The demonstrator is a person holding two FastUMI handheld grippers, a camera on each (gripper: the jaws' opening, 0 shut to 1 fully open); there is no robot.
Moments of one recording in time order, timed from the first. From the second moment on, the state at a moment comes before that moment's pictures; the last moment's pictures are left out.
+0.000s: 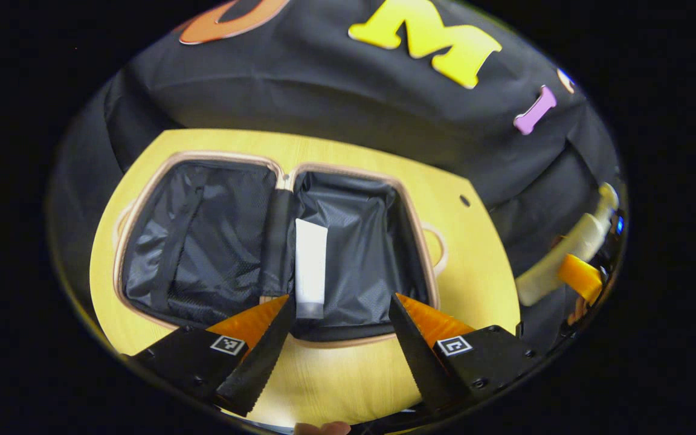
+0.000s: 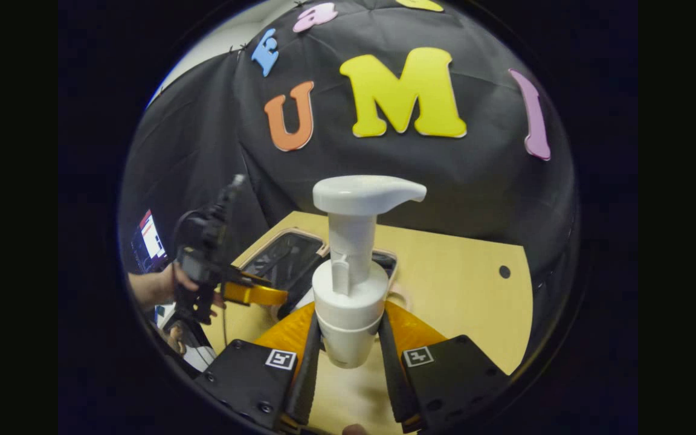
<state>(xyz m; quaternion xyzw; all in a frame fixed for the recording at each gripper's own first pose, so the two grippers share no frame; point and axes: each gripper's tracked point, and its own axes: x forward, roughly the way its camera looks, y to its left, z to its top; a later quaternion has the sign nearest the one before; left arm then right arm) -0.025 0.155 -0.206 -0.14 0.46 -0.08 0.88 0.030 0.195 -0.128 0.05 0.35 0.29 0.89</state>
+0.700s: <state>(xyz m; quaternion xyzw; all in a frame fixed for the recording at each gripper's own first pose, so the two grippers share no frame) -0.153 0.256 -0.183 -0.25 0.38 0.07 0.89 0.086 0.290 -0.308 0.11 0.64 0.18 0.74</state>
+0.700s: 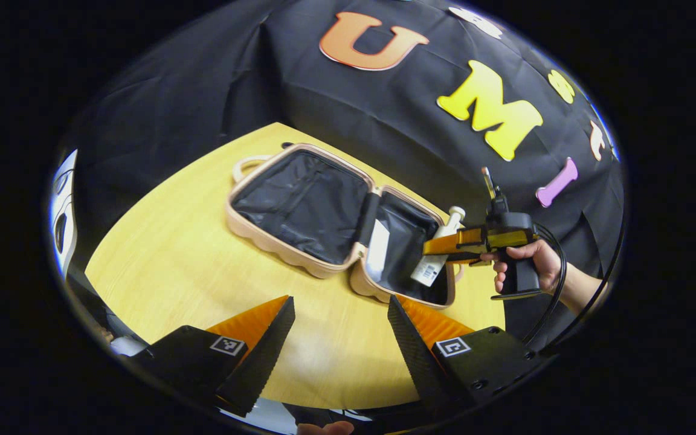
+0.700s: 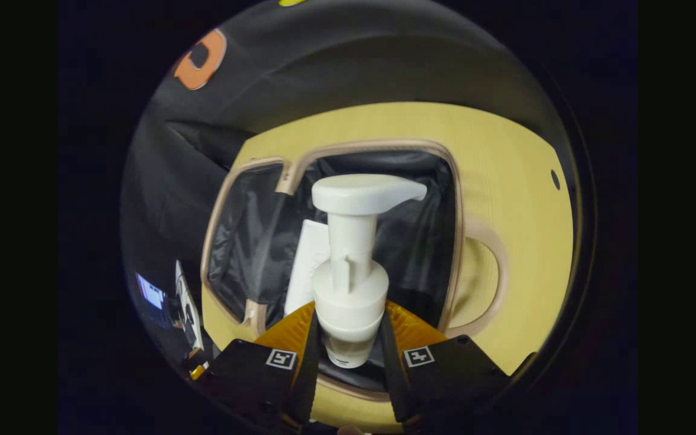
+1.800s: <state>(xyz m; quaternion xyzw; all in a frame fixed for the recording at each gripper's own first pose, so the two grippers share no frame) -0.125 0.282 -0.164 -0.20 0.32 0.03 0.93 0.067 0.258 -0.249 0.06 0.54 0.14 0.83</state>
